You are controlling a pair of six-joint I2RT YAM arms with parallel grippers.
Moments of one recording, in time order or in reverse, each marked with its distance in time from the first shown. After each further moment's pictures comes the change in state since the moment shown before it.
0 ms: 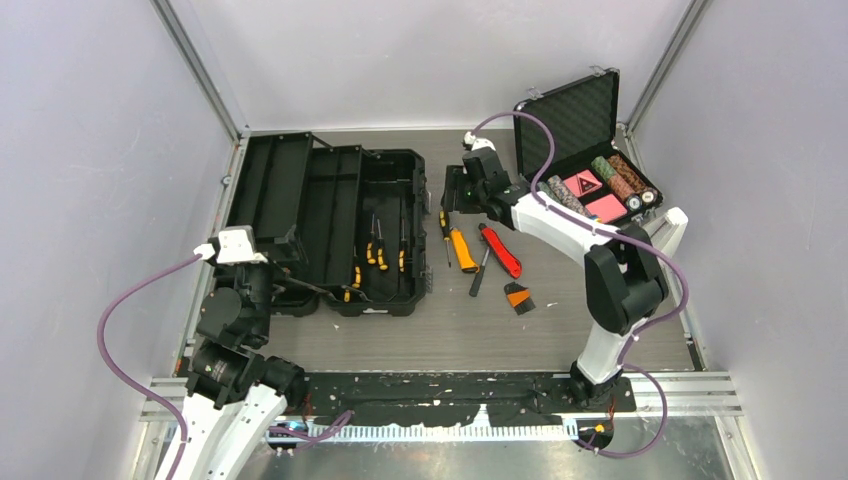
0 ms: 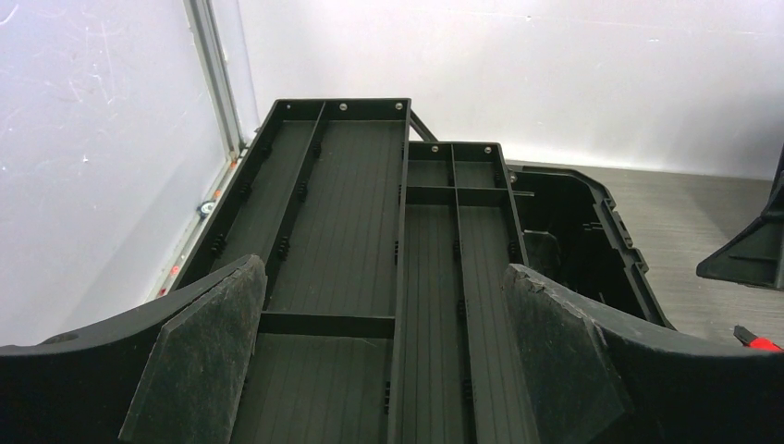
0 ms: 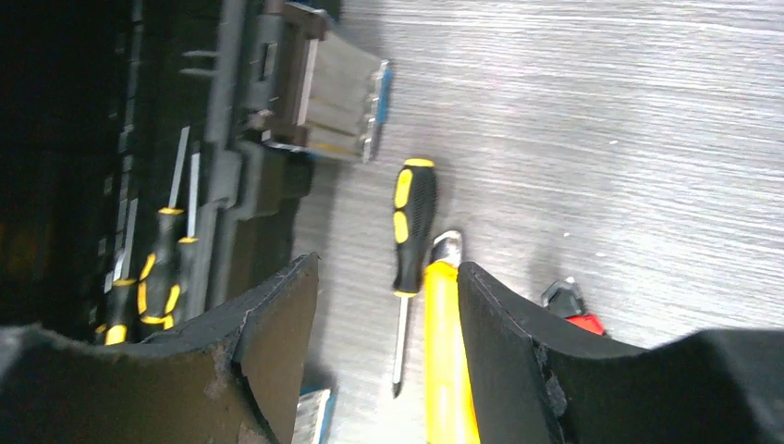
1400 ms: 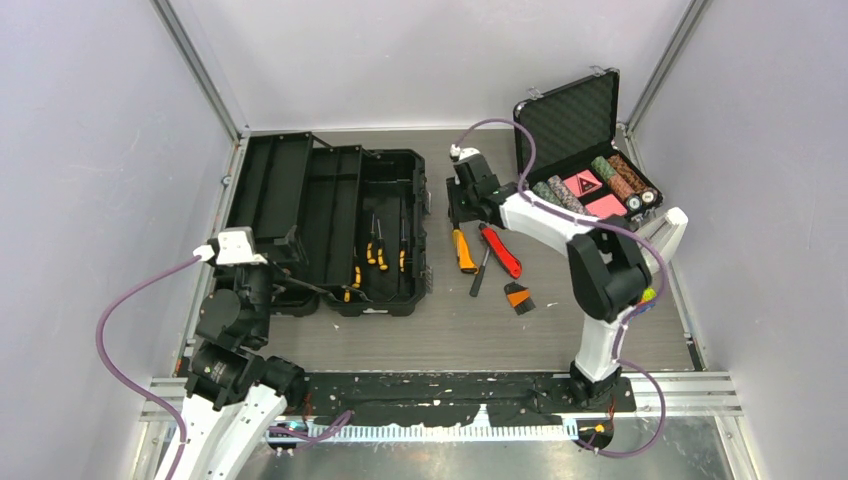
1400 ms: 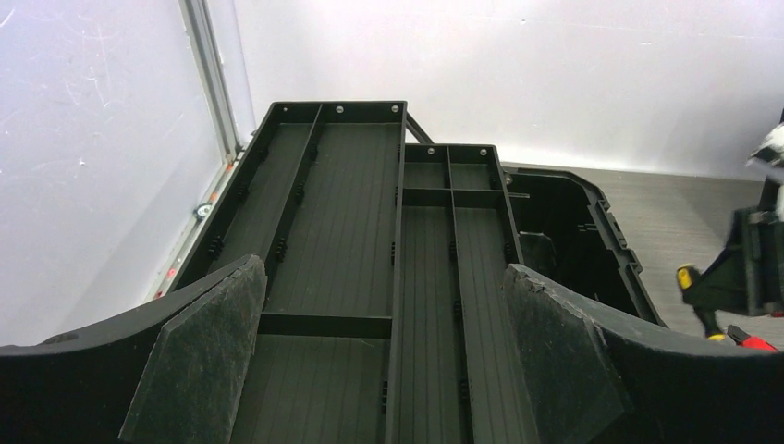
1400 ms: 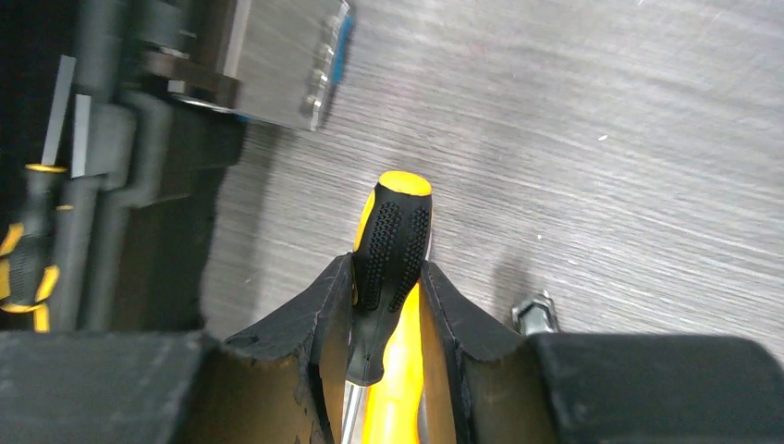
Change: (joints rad) left arm -0.008 -0.008 0.000 0.000 0.000 0.000; right arm 0.003 0.150 0.040 -0.037 0.052 -0.143
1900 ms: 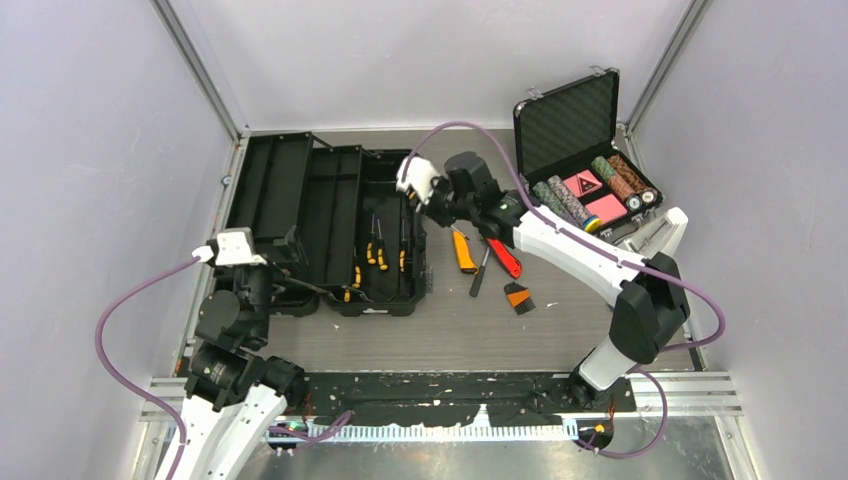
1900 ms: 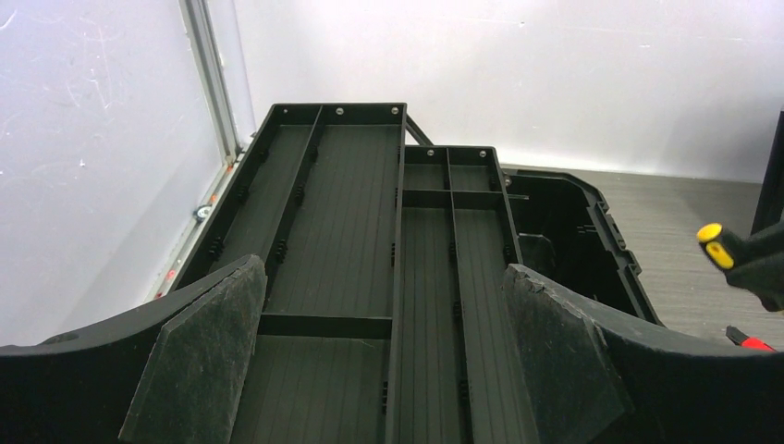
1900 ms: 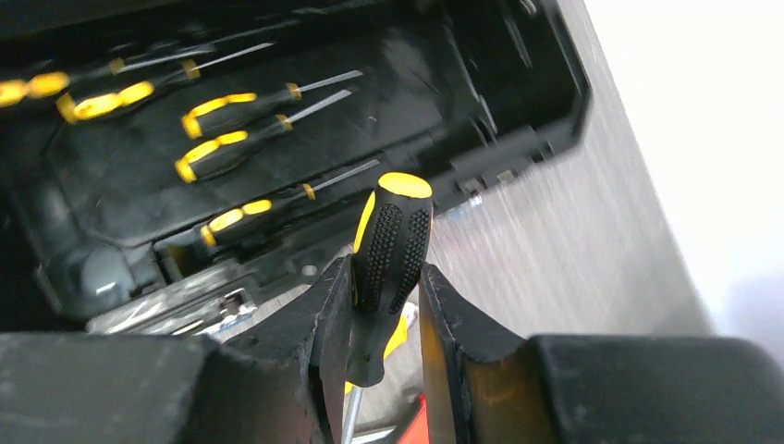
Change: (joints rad) left arm -0.001 -0.005 0.000 0.000 0.000 0.000; right arm 0.141 -0.292 -0.004 0.004 -0.188 -0.671
